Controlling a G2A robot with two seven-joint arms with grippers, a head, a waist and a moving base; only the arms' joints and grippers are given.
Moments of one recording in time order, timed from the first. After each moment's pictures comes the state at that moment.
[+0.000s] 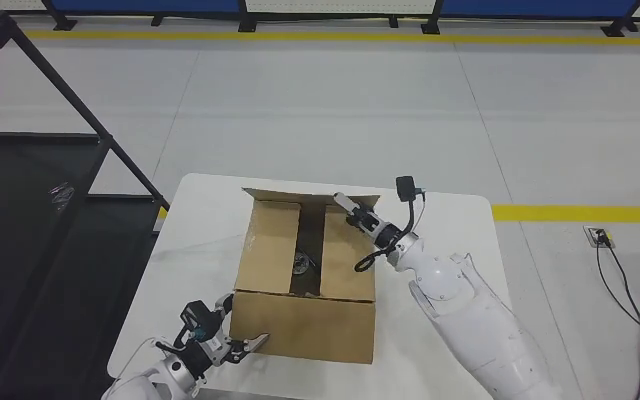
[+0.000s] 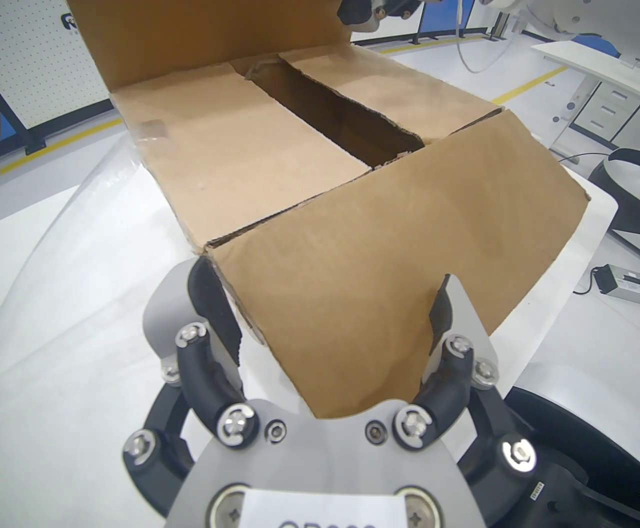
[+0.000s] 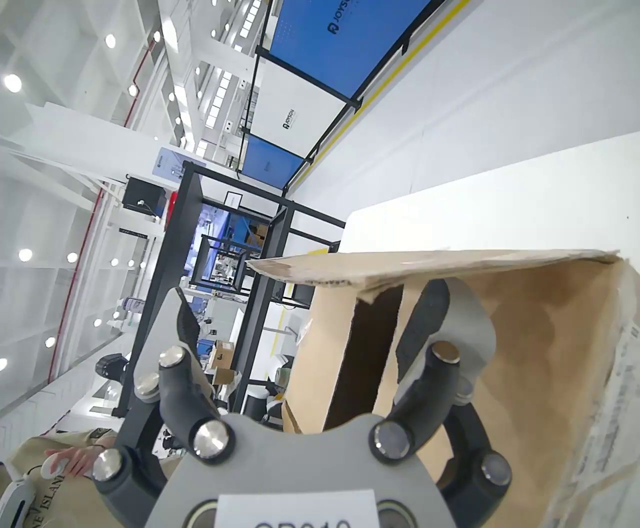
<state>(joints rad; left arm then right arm) 1.54 -1.11 -1.53 -1.68 1.35 -0.65 0.16 -0.68 -1.30 0.98 -1.24 0.02 -0.15 0.27</state>
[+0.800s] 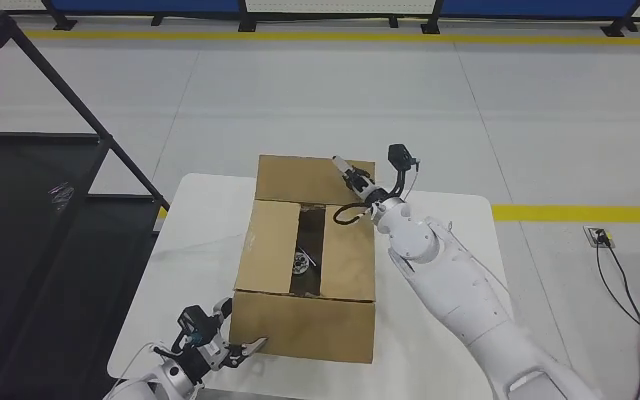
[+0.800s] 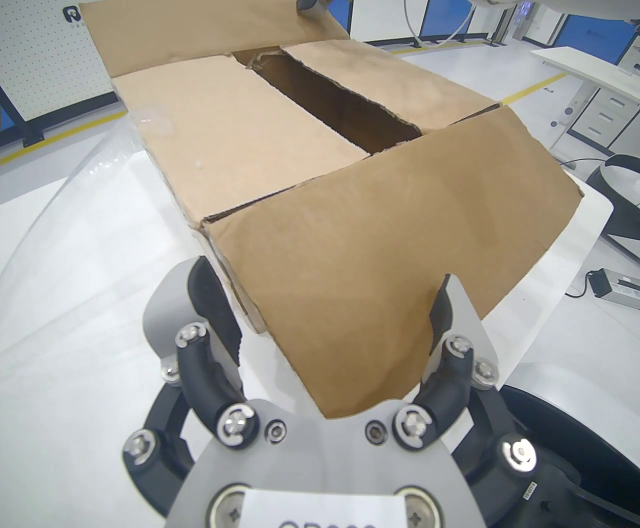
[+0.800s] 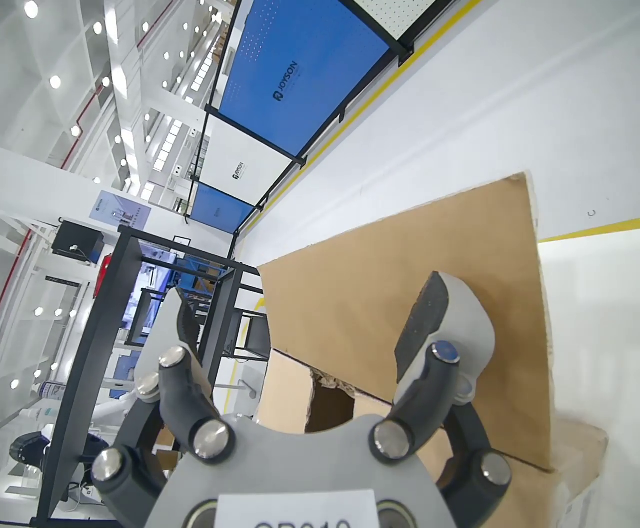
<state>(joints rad) 1.56 -1.10 -1.53 -1.67 1.34 -0.64 0.18 -0.39 -1.45 0.83 -0.79 0.00 -0.12 0.07</state>
